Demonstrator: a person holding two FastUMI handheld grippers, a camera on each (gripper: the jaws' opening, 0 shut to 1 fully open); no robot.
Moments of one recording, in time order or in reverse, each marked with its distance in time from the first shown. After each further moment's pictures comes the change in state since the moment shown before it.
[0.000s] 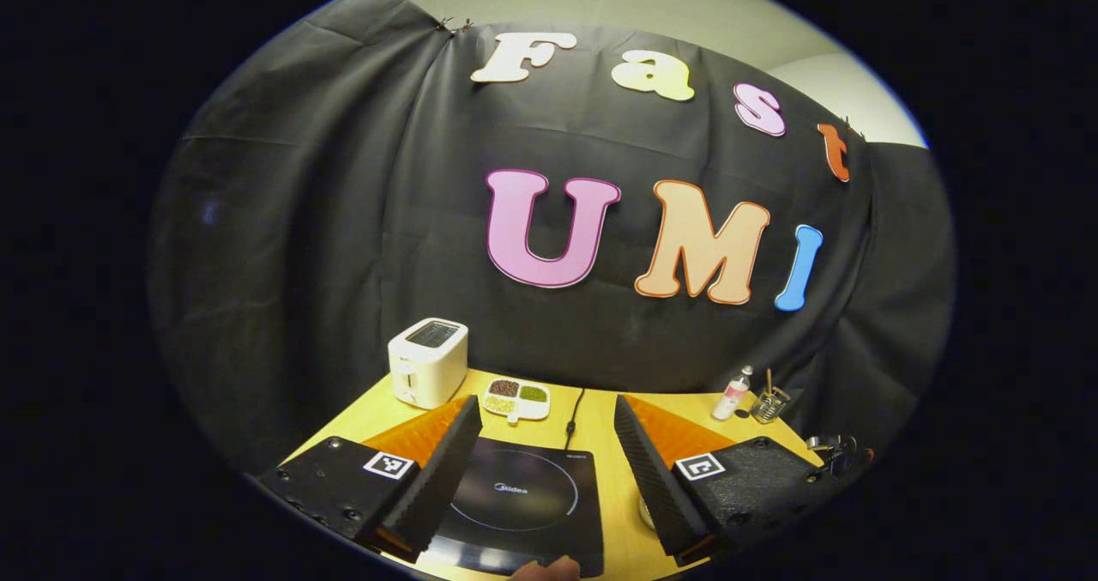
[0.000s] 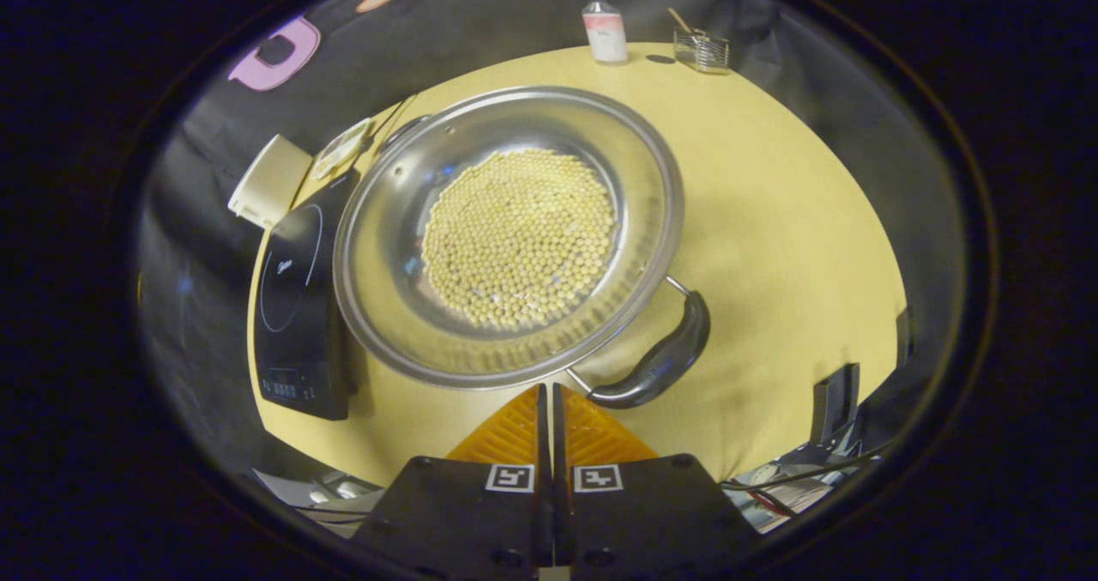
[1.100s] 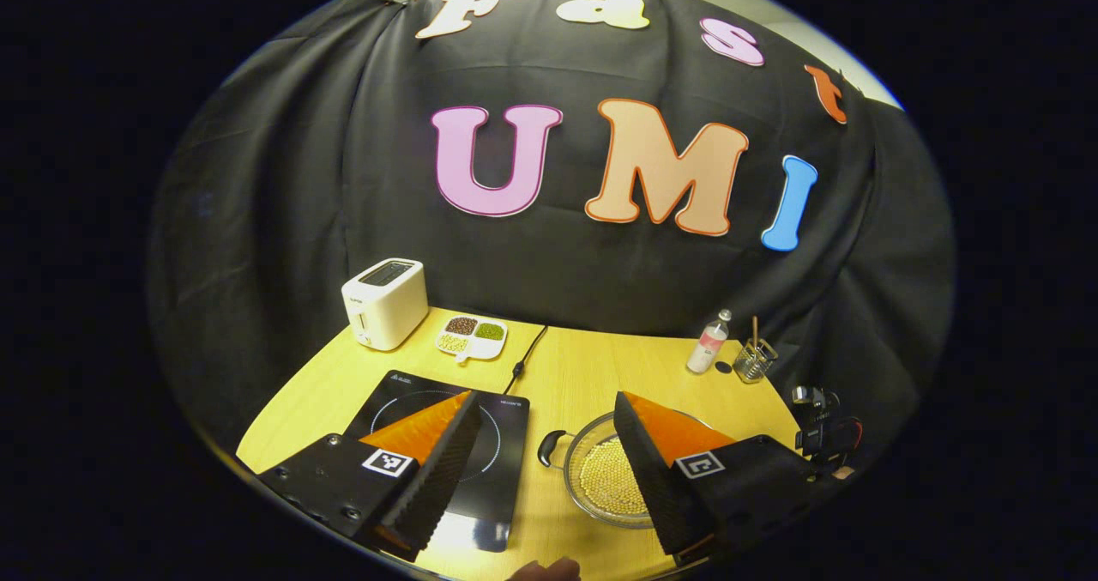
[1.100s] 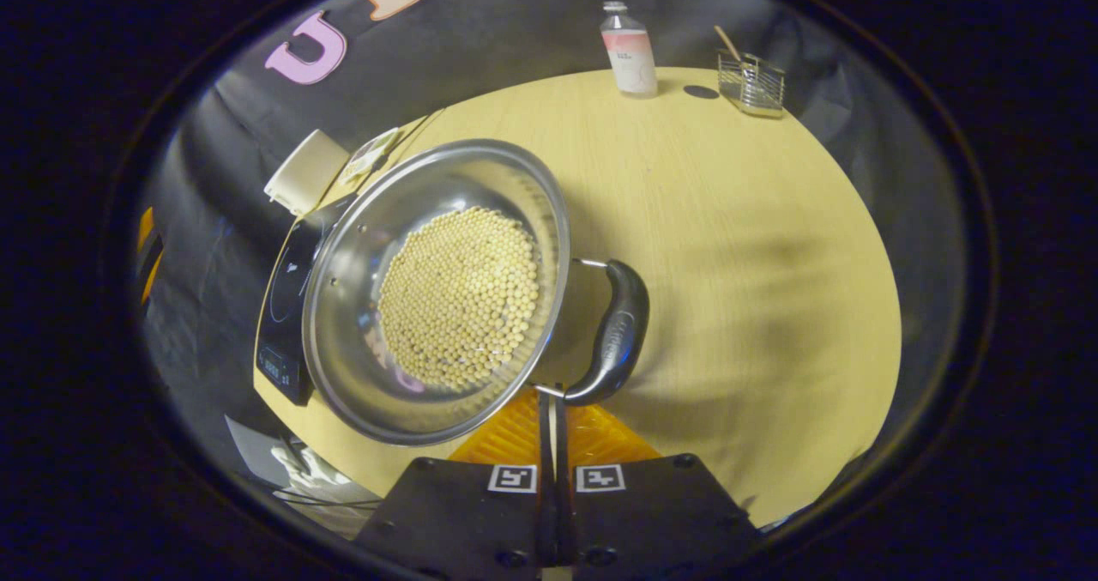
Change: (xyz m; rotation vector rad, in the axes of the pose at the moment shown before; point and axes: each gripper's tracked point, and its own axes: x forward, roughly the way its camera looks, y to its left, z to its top) left arm 0.019 -0.118 -0.066 0.052 0.243 0.029; right arm 0.031 -0.075 0.096 -0.224 -0.038 0.155
